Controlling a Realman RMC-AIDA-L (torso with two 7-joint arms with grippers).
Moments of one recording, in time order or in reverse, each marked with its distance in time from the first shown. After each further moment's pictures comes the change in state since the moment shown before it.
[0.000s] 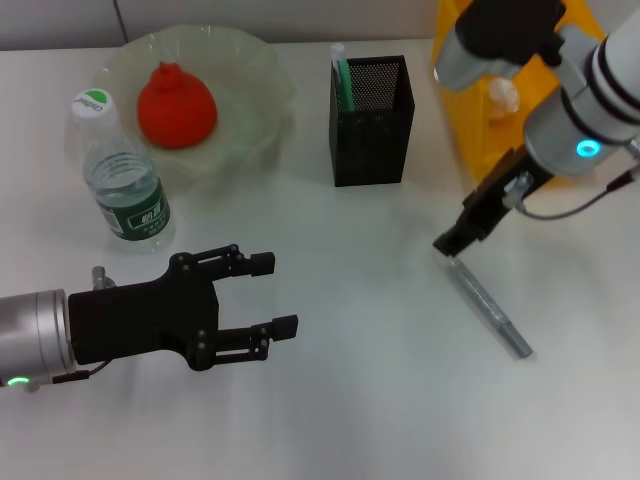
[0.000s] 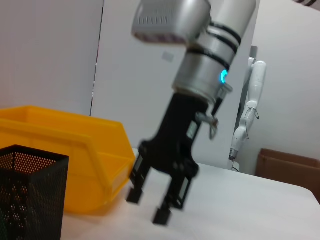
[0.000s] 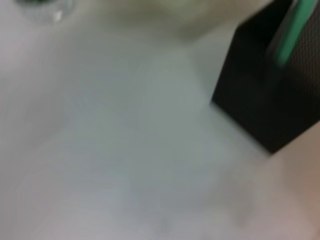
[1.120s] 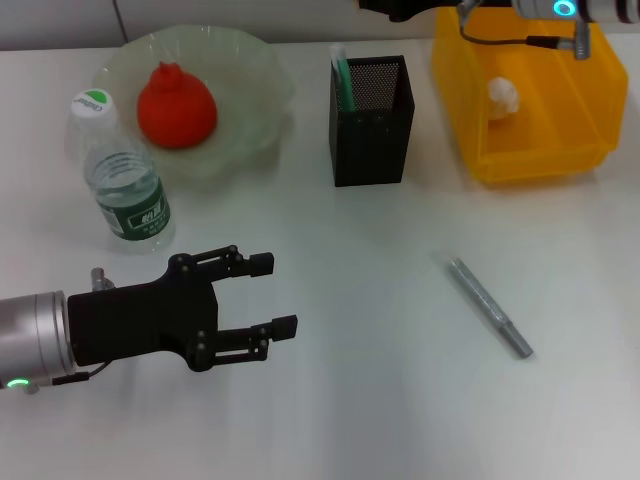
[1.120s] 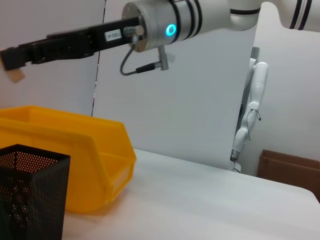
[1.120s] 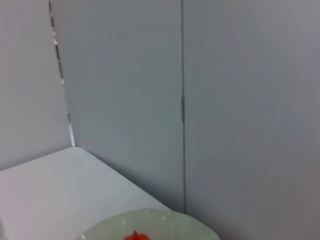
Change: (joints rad) left arm 0.005 -0.002 -0.002 0.000 -0.002 0.000 0.001; right arm -0.009 -0.005 0.287 0.200 0.707 0.512 -0.615
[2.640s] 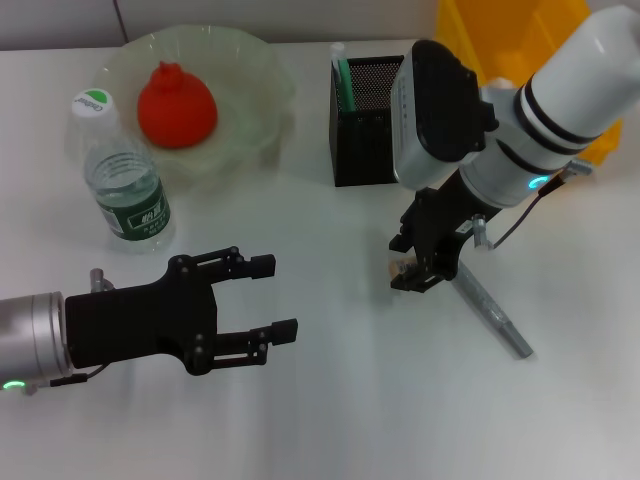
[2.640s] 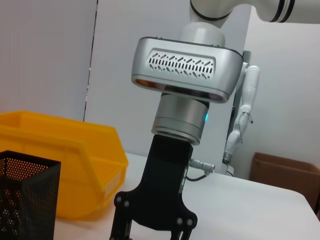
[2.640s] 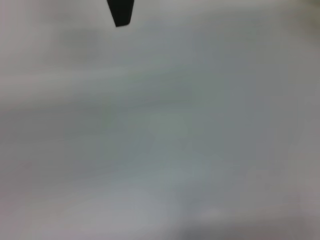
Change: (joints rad) left arm -0.001 0.003 -0.002 0.003 0.004 0.027 0.000; right arm 0.179 0.006 -0.287 0.219 -0.527 -0.348 -0.059
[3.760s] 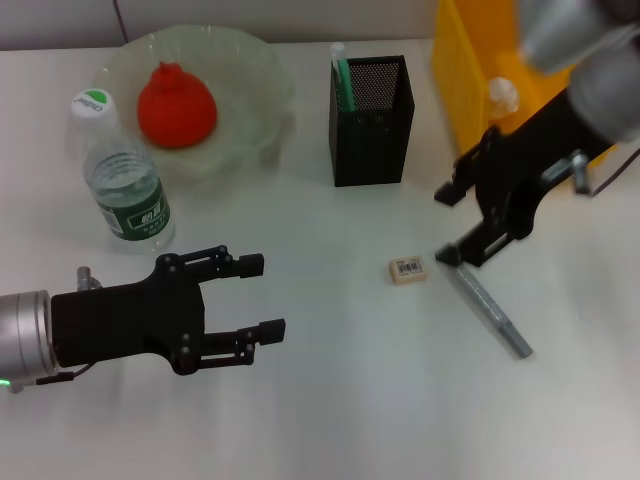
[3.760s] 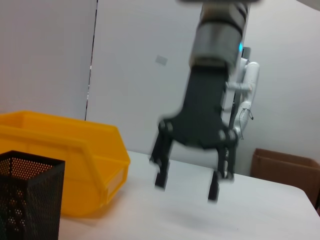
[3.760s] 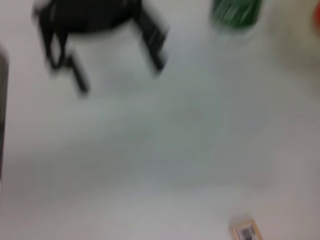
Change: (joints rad) left arm 0.005 0.017 0.001 0.009 0.000 0.012 0.001; right arm -0.114 -0.015 0.245 -0.495 -0.046 -0.483 0.108
